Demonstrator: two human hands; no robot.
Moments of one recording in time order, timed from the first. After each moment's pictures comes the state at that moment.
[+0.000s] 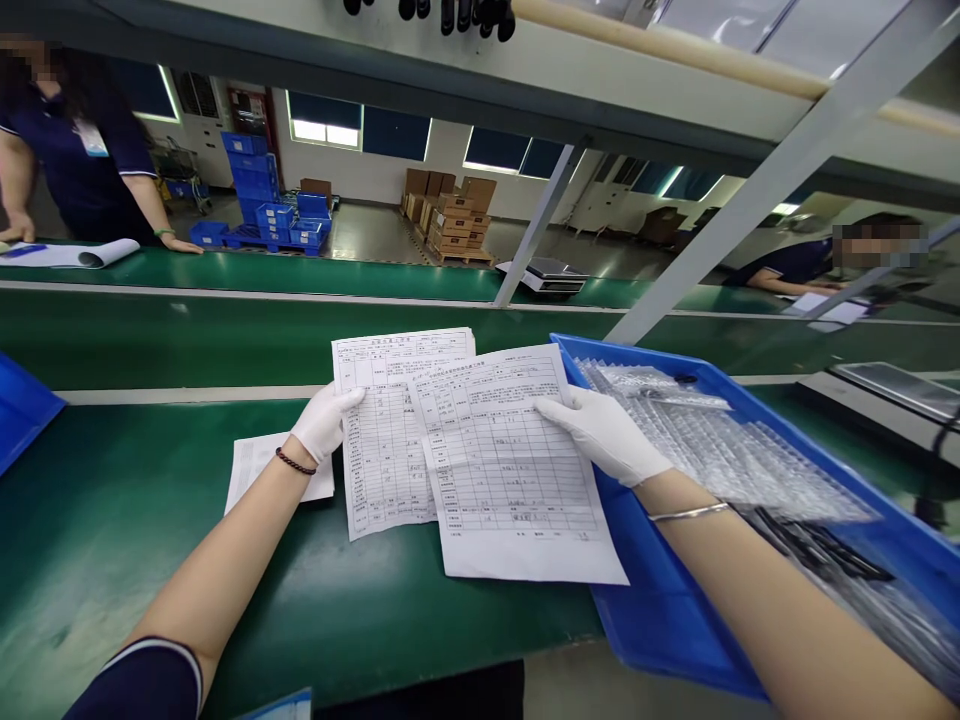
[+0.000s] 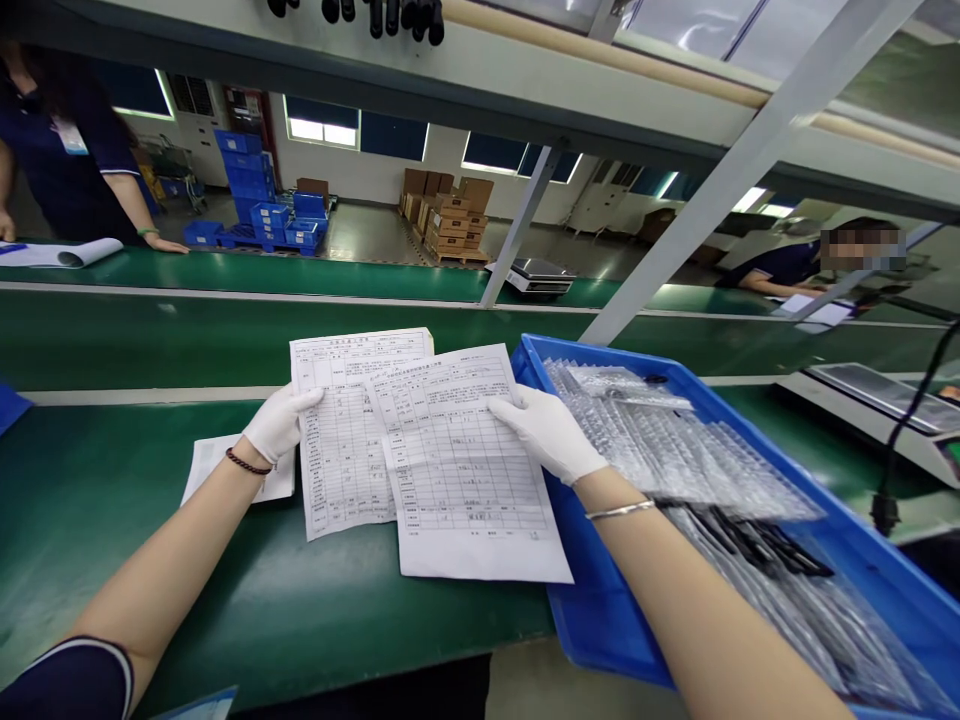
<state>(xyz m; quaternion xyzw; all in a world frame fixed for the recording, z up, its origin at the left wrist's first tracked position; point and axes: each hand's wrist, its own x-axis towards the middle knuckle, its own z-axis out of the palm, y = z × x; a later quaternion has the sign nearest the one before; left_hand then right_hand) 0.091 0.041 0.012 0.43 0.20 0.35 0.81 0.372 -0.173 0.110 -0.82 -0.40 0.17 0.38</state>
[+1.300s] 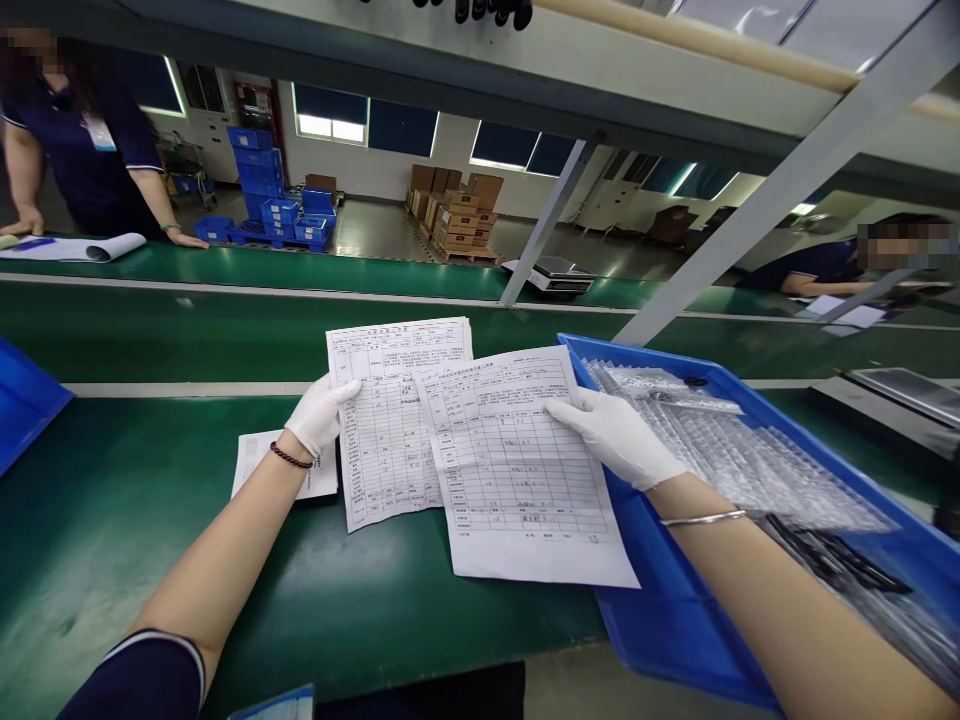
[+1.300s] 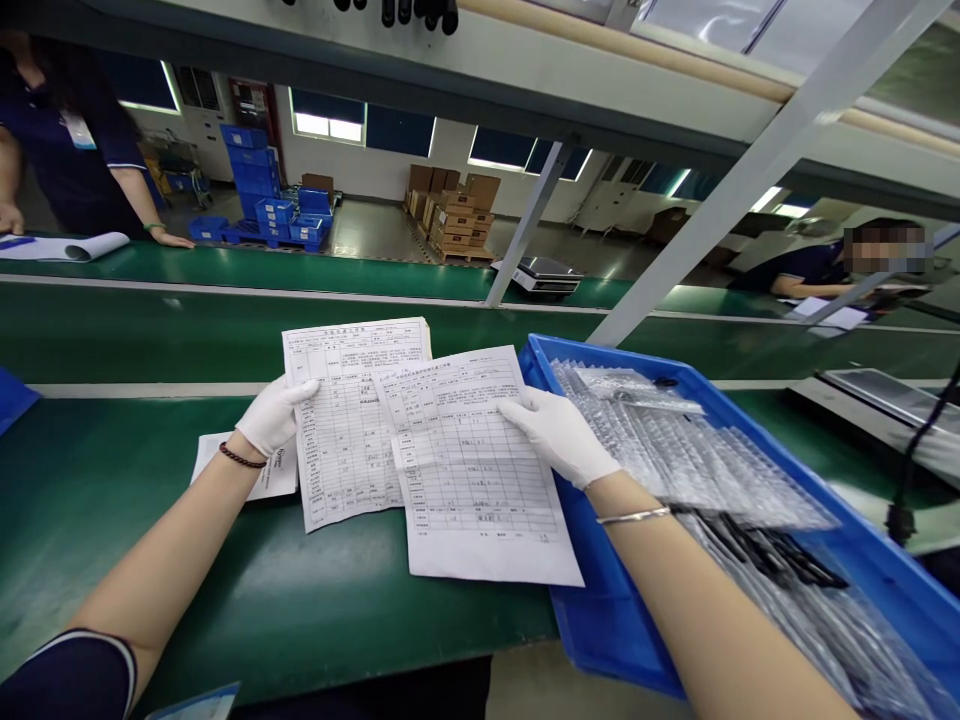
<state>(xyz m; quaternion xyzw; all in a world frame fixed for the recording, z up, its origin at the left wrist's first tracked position) 0.082 0.041 0.027 0.43 0.23 0.37 0.79 0.380 -0.175 0.109 -0.84 -0.40 0.16 0.34</state>
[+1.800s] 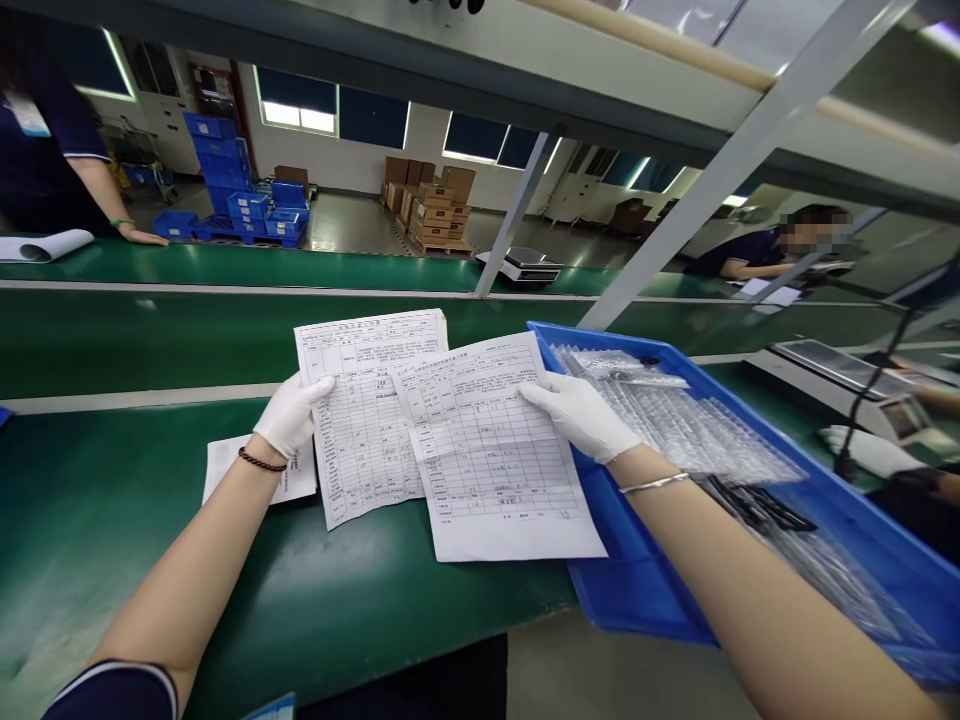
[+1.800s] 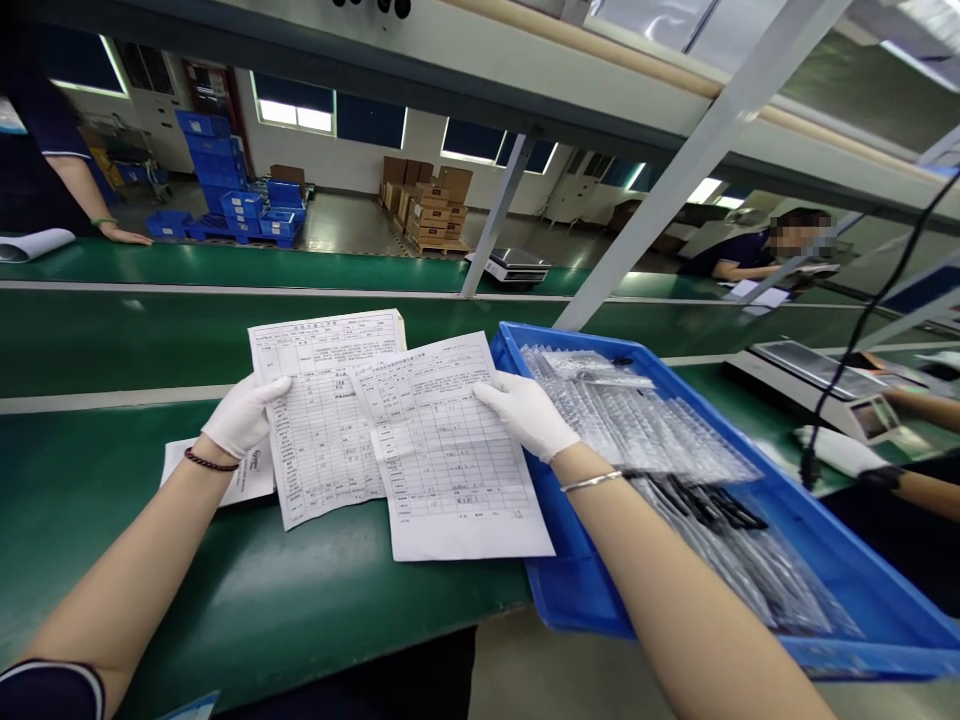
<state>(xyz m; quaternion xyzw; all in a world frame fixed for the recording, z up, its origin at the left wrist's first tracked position) 0.080 0.043 0.026 0.44 0.24 0.38 0.77 0.374 -0.174 0.113 -0.82 -0.37 0.19 0.39</state>
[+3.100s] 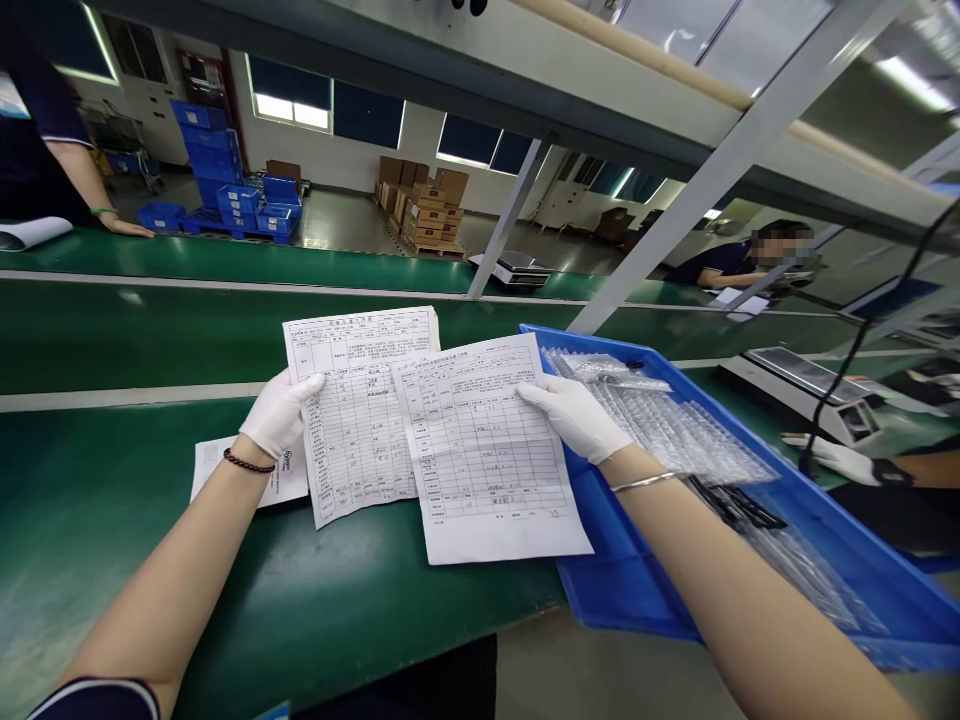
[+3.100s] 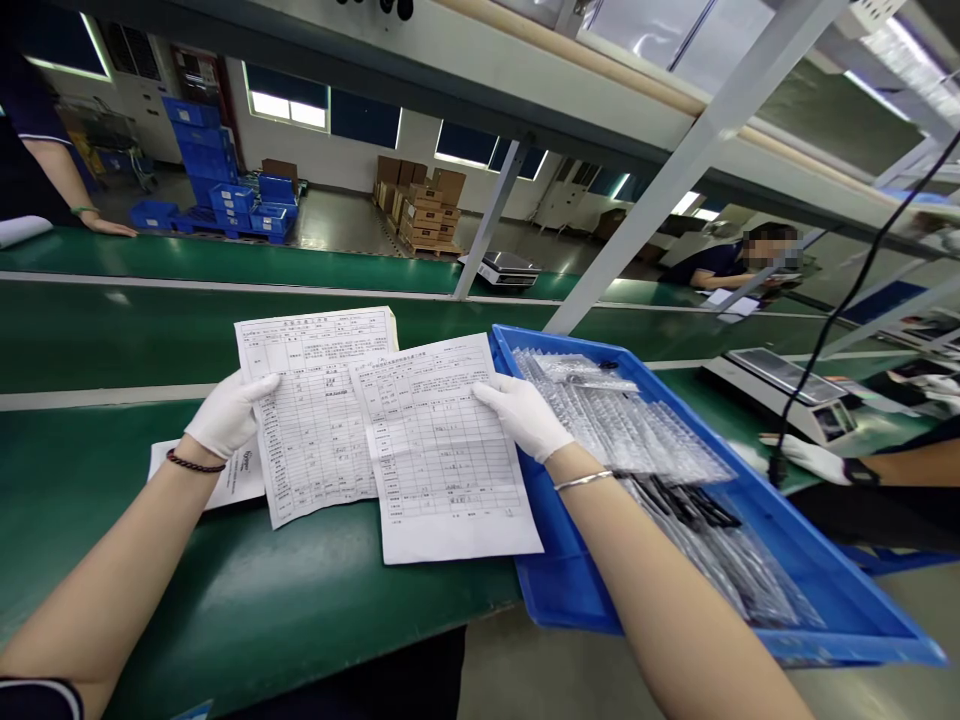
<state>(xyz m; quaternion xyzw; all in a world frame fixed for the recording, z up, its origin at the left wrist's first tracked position) 0.076 0.041 0.032 0.46 0.26 0.40 0.75 0.377 -0.178 0.113 -0.80 -0.35 0.23 0.43</state>
